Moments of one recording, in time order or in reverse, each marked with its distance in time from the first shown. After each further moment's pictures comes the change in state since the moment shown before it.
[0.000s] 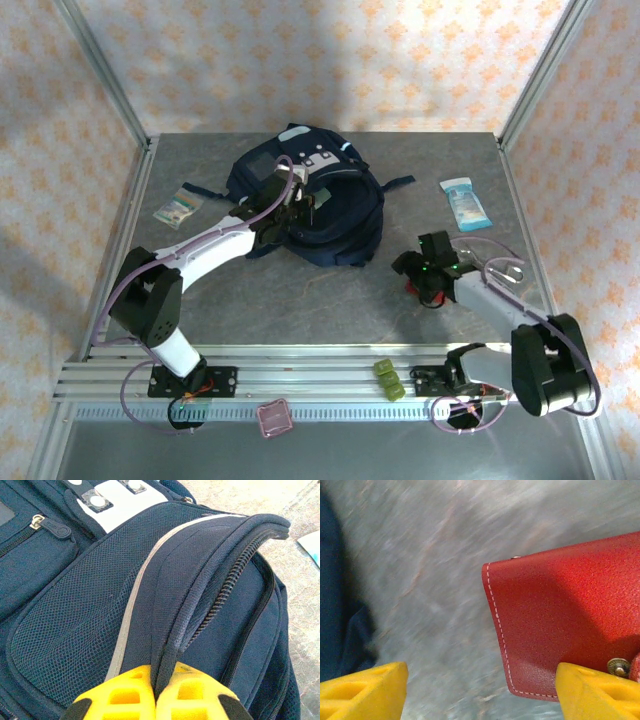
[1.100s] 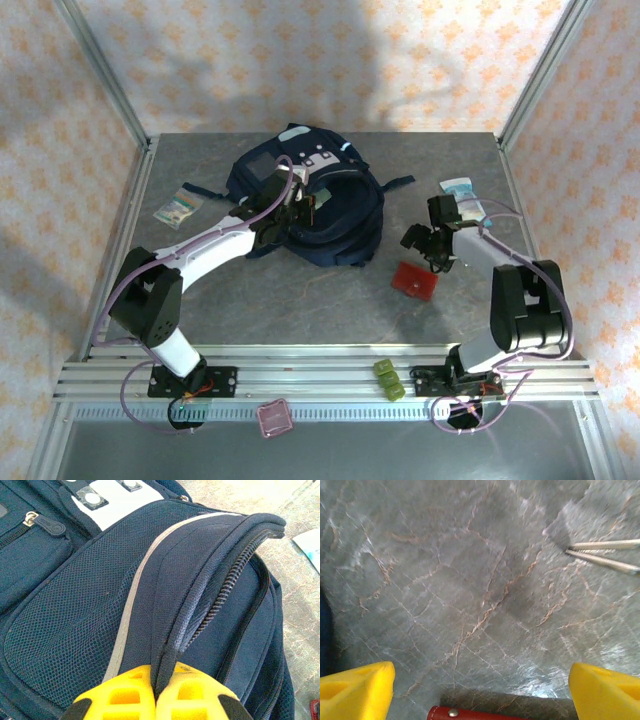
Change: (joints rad) left arm -0.003 0.000 0.000 0.000 0.019 -0.003; right arm -0.183 0.310 0.302 -0.124 0.073 -0.366
